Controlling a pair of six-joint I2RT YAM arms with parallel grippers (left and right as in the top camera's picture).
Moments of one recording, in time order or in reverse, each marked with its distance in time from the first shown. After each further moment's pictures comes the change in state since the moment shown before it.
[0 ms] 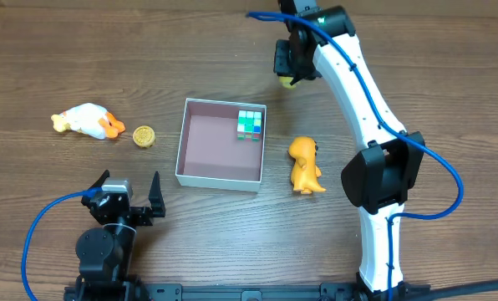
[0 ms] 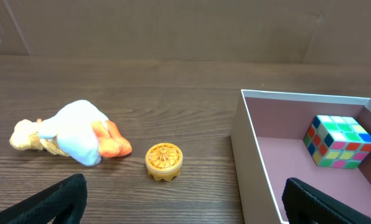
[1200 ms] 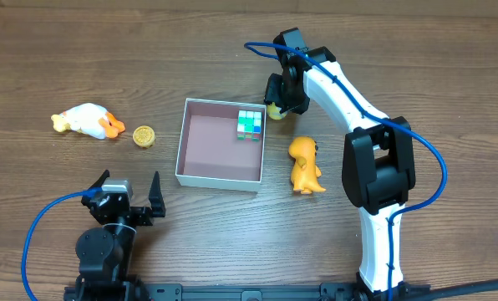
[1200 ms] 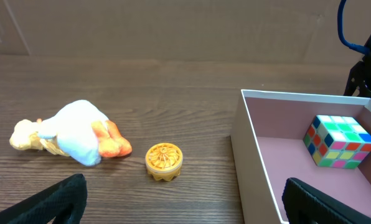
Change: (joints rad) left arm 0.000 0.000 0.000 0.000 0.000 0.000; right arm -0.006 -0.006 -0.469 0.378 -0.152 0.154
